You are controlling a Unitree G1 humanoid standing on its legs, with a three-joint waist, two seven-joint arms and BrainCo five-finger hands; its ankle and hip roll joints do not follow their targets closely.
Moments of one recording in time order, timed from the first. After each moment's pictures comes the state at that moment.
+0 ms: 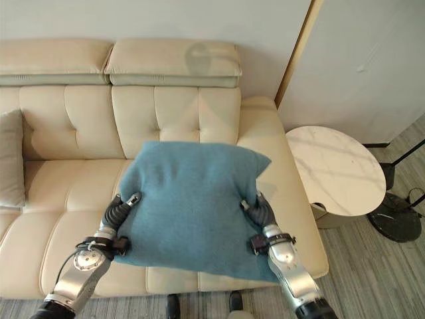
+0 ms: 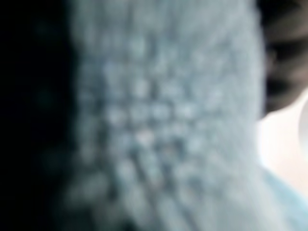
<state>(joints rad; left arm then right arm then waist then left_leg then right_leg) -0.12 0.47 -0.26 0.23 -0.33 -0.23 0.24 -0.23 -0.38 0.32 0.17 0.23 -0.17 -0.17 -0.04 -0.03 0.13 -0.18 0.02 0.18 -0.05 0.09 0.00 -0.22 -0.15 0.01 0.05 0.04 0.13</state>
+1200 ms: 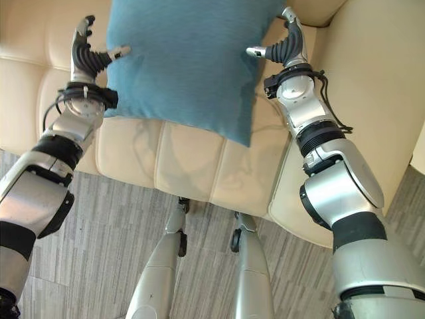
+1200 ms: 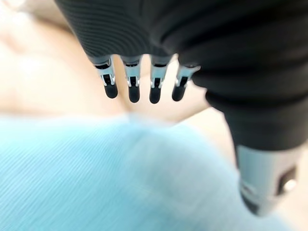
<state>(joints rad) -1.22 0.56 -0.55 1.11 -0.34 -0.28 0.42 -1.41 -0.54 0.60 1.04 0.42 -0.17 -0.34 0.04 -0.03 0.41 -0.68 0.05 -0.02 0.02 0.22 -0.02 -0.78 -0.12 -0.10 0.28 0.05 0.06</state>
